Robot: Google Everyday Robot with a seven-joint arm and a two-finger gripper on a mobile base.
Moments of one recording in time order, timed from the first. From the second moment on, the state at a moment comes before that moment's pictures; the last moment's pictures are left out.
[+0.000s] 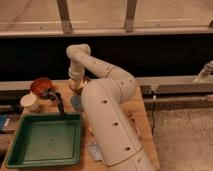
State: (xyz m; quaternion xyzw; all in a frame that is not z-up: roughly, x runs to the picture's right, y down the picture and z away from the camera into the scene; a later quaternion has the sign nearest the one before) arm -0.192 -0.017 0.935 -0.39 0.02 0.34 0.85
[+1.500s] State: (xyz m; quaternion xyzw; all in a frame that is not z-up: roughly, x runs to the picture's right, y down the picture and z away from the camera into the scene) arm -0.077 -0.092 0.841 -0.30 -0.02 0.43 0.85
